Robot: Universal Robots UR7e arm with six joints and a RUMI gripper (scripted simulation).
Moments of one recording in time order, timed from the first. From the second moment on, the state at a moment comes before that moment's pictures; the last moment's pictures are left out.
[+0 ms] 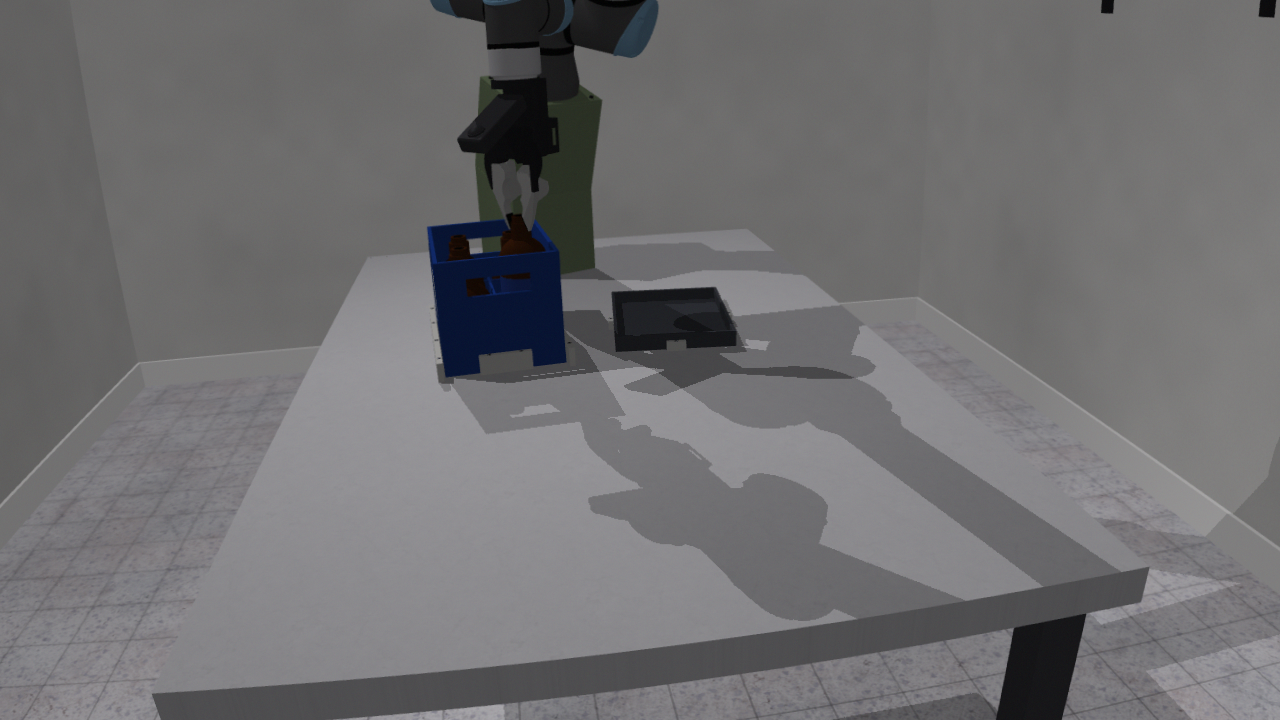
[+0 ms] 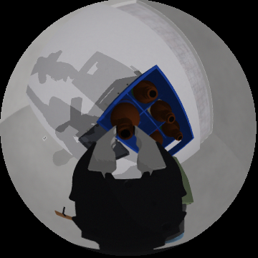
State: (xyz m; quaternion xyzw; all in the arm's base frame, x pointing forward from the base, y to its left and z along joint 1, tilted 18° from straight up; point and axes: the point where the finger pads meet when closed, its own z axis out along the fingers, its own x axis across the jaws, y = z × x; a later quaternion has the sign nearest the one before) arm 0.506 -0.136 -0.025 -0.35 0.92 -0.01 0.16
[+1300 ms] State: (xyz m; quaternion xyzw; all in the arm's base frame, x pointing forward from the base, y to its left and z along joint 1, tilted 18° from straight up) arm 0.501 -0.137 -0.006 -0.35 0.92 -0.01 0.16
